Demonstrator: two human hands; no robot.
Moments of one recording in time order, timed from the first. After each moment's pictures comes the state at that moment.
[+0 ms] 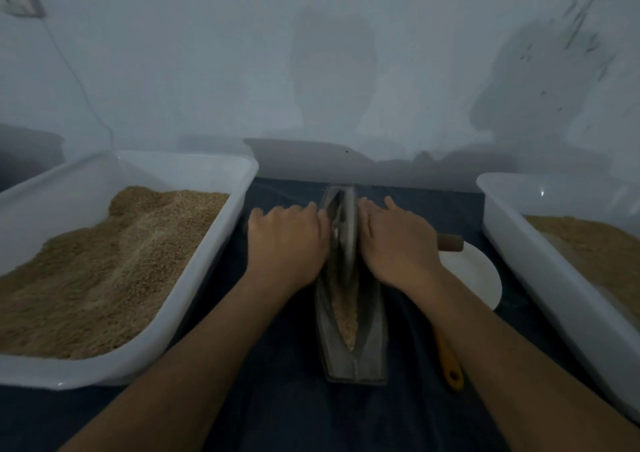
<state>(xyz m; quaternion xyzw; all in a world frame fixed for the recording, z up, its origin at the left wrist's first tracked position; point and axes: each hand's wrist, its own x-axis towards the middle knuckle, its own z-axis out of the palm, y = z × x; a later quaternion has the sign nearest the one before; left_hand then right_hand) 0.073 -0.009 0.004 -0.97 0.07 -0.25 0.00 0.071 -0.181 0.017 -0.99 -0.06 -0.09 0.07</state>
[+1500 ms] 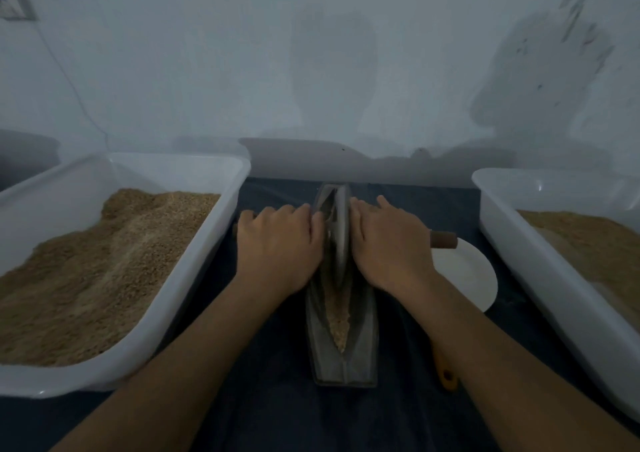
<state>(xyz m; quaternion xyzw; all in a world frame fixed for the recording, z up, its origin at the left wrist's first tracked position) 0.072 -0.010 0.002 -0.97 0.07 -0.24 -0.03 0.071 -0.181 0.008 -0.98 -0.07 -0.15 0.10</state>
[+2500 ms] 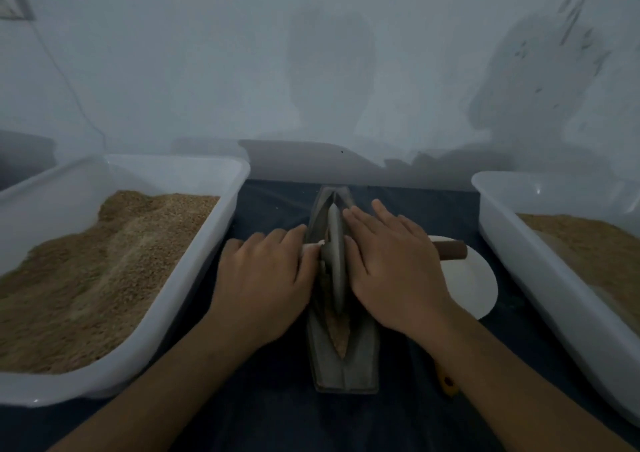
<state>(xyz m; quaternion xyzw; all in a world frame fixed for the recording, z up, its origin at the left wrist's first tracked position) 0.032 0.009 -0.009 -0.96 0.12 -0.25 -0.09 0.035 -0.181 0.004 -0.97 -0.12 -0.21 0.09</state>
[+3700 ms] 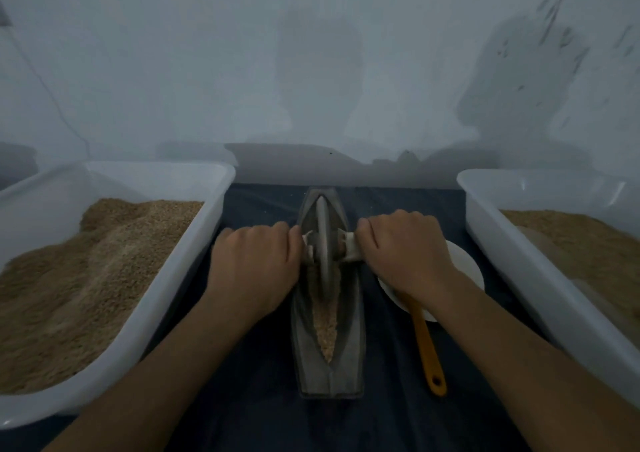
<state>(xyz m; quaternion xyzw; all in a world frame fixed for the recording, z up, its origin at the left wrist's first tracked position) 0.064 0.005 -0.004 -0.95 0.19 -0.25 0.09 0.076 -0.221 0.003 -0.96 -0.11 -0.27 0.02</state>
